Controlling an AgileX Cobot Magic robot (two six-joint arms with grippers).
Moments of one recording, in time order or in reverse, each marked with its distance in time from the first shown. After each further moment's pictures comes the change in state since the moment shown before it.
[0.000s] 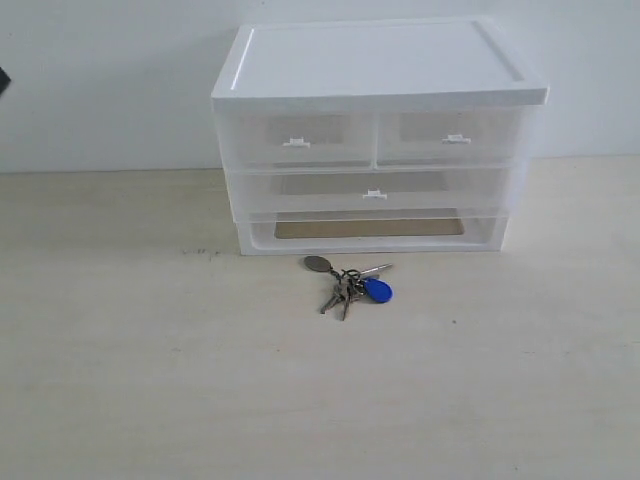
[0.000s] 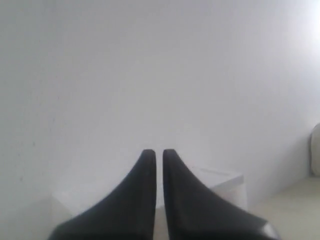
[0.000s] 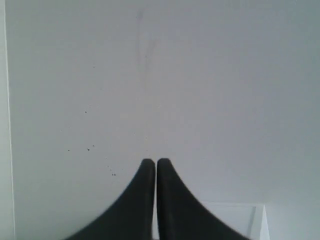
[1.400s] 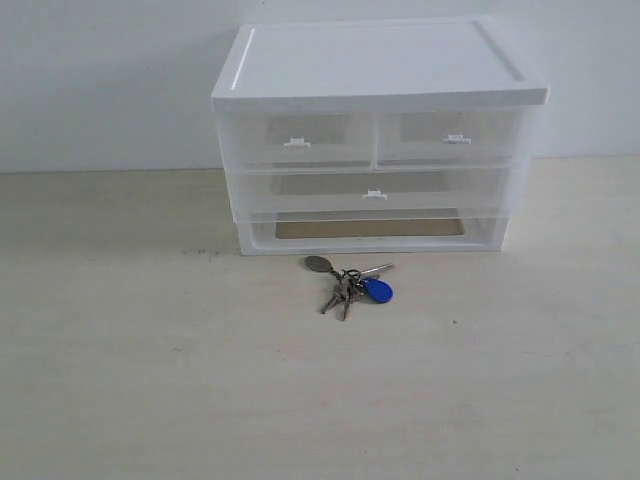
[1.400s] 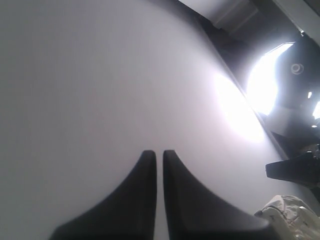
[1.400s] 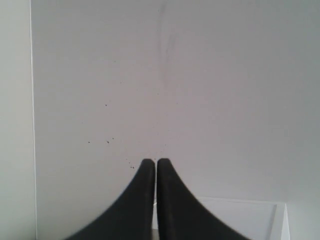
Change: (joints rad) left arm 0.000 -0.747 0.033 0.339 0.017 -0.388; right arm 0.000 -0.002 0.002 0.000 -0.067 0.008
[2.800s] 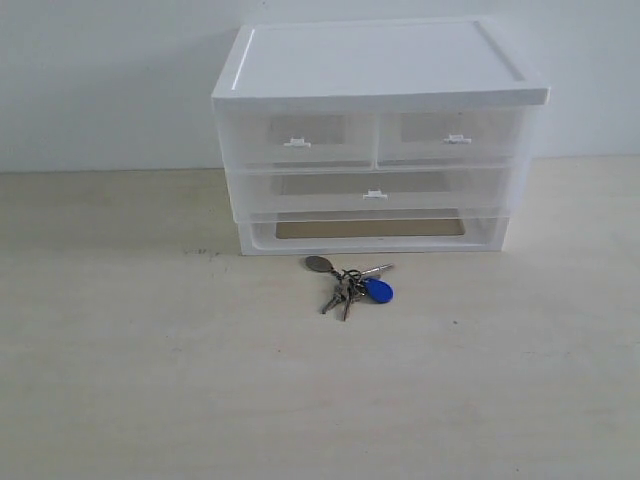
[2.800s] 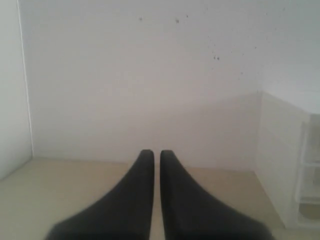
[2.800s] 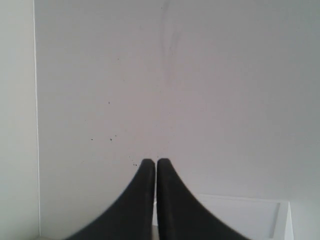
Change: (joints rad) left arm 0.341 -0.111 0.153 -0.731 1.000 0.643; right arm 0.000 0.000 0.004 0.000 -0.012 0.000
